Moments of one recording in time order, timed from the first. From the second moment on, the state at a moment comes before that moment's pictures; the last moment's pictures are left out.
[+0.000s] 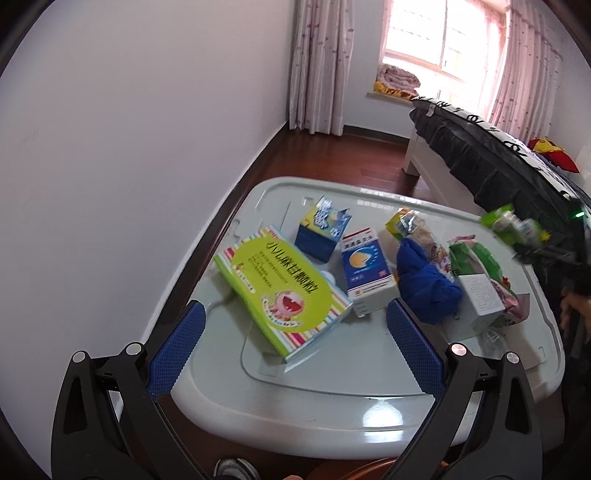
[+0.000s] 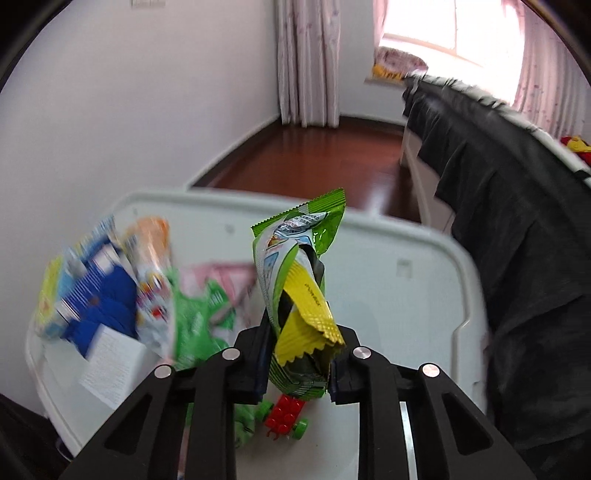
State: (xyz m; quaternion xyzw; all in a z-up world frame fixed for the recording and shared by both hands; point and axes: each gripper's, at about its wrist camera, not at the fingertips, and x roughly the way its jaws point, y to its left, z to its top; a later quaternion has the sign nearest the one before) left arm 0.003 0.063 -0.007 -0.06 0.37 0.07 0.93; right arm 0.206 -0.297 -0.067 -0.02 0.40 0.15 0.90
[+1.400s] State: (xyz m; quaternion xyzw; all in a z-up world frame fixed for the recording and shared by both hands) left arm 0.131 0.109 -0.092 -0.26 0.47 0.21 0.82; right arm 0.128 -0.296 0.023 0.02 0.29 0.23 0.93
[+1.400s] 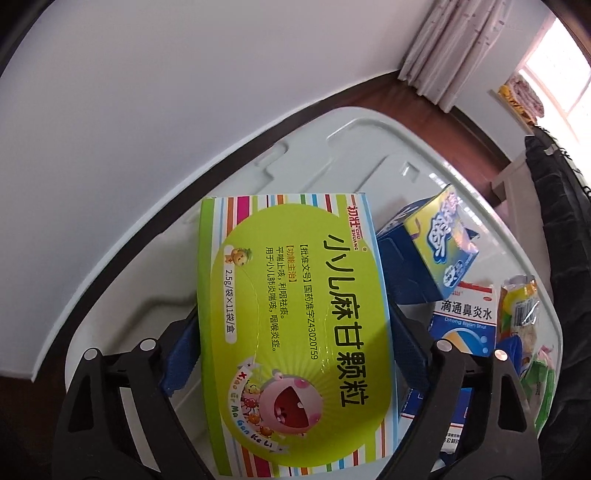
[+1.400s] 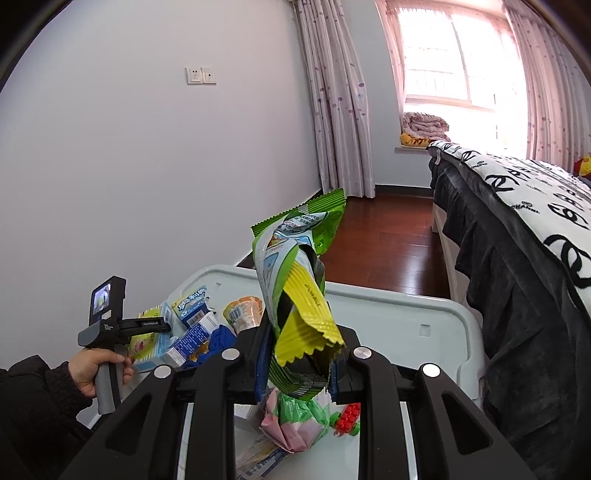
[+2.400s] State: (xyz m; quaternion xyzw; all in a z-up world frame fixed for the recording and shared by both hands) left arm -0.098 0.002 0.035 -0.02 0.36 -0.01 0.93; right arm -0.056 -0.236 0.034 0.01 0.27 0.32 0.91
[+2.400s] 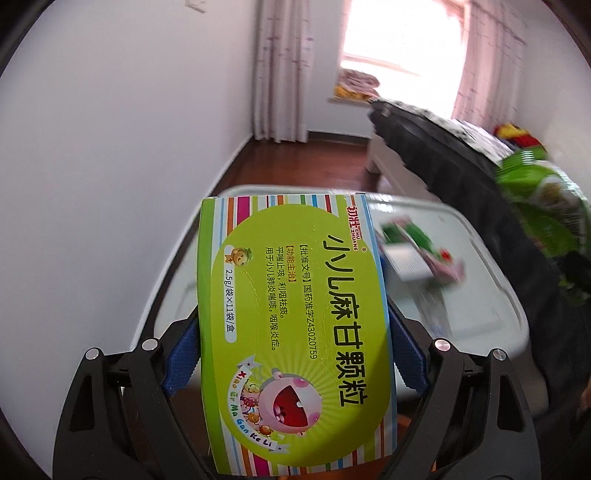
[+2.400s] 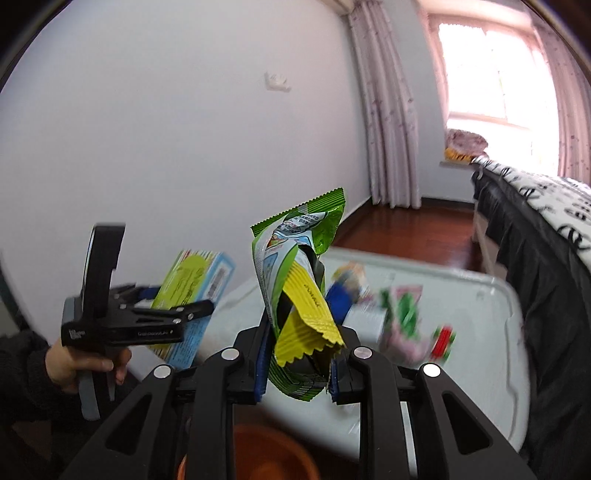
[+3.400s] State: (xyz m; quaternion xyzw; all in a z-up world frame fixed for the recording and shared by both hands) left arm -0.202 -0.030 -0.069 0.03 0.50 -0.07 0.86; right arm -0.156 -0.213 -0.069 0.03 0.44 0.32 0.84
